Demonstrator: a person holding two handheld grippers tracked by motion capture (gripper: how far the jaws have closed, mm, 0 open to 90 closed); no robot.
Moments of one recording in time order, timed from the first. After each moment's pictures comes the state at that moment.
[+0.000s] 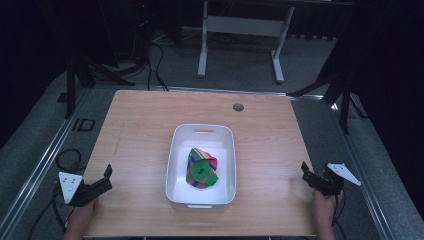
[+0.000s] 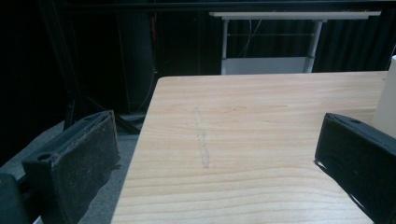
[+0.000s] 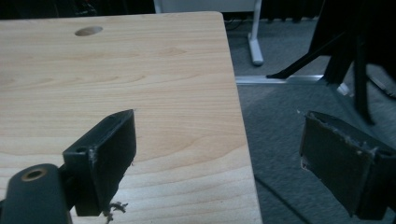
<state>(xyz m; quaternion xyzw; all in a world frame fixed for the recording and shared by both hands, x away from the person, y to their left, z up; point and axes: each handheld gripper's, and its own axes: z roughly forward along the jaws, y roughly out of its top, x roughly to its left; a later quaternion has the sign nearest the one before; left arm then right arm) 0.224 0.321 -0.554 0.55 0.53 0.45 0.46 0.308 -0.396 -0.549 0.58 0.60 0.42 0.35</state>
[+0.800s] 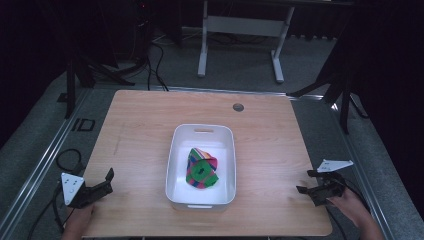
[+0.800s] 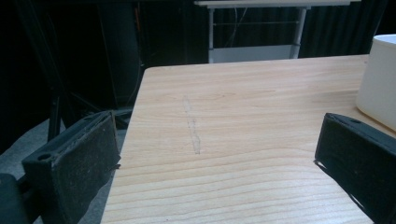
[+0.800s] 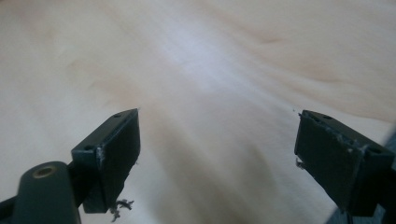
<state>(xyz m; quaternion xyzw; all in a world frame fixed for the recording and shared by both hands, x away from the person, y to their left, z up) 0.224 0.320 -0.560 0.58 0.51 0.44 0.46 0.320 -0.406 -0.522 0.33 0.89 0.32 0.09</state>
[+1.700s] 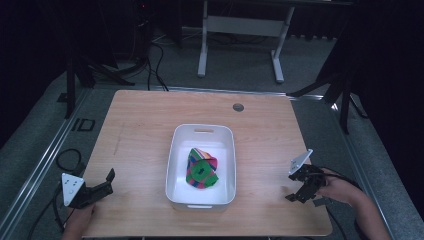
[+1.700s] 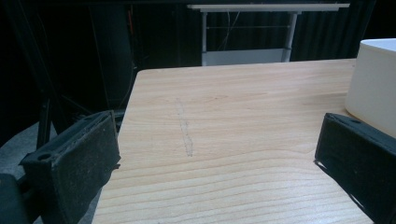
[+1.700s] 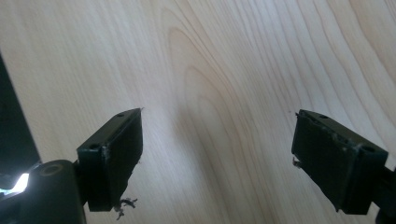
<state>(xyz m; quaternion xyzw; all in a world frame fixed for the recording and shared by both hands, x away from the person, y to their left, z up) 0.224 0.320 -0.561 0.58 0.50 0.43 0.48 0.334 -0.327 -0.494 0.18 0.97 0.16 -0.01</state>
